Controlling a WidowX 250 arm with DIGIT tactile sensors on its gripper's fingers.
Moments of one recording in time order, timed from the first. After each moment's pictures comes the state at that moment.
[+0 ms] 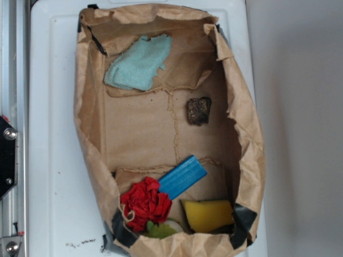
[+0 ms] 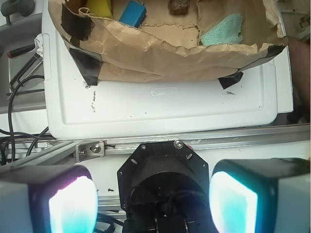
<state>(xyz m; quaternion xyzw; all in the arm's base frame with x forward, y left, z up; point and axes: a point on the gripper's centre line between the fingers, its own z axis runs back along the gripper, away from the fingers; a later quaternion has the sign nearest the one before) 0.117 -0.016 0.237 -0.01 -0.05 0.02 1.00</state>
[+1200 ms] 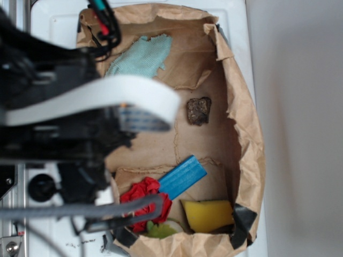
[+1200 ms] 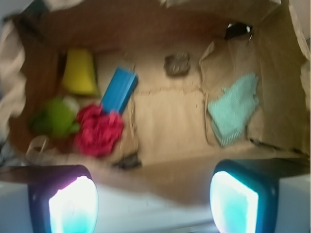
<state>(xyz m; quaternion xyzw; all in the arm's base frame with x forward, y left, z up) 0.230 0.013 0.181 -0.01 -0.12 0.11 0.99</state>
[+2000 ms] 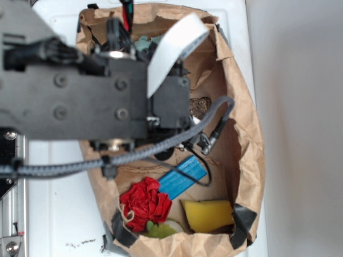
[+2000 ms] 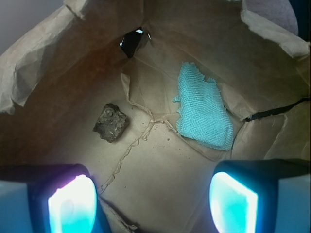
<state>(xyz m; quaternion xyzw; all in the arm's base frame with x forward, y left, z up) 0.267 0.031 0.138 0.02 -0.16 0.46 0.87</state>
